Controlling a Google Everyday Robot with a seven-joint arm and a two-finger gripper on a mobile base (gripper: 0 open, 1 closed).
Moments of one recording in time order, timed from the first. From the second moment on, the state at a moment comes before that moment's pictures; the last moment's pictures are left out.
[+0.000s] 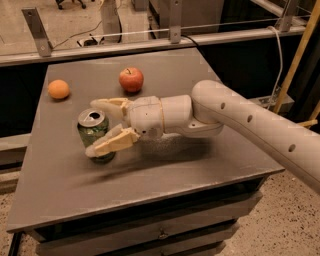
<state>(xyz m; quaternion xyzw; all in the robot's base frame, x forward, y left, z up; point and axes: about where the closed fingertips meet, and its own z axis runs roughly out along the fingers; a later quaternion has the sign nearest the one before) 0.475 0.139 0.893 -0.57 0.46 0.48 0.48</state>
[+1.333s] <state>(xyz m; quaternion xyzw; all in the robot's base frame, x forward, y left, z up) 0.481 0.125 0.917 -0.61 0.51 0.42 0.45</state>
